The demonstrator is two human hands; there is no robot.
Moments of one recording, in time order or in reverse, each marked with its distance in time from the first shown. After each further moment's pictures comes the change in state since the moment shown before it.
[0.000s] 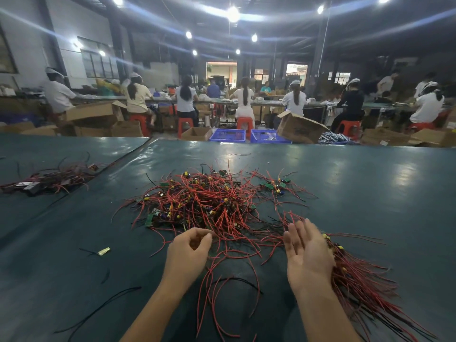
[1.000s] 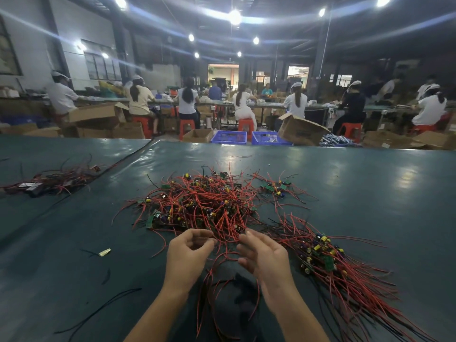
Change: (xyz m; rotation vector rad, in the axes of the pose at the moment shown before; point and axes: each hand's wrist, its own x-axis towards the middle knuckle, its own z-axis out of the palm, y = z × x) left_hand 0.001 -0.005 0.007 -0.217 0.074 -0.055; right_hand -0.017 0.046 0.004 -0.519 -0.335 0.090
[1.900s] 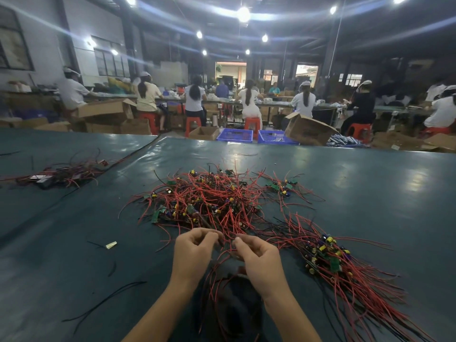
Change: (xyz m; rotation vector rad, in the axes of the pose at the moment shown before) left_hand -0.005 0.010 0.005 -0.066 0.013 0.024; right_hand -0.006 0.011 0.007 -0.397 -0.093 -0.142
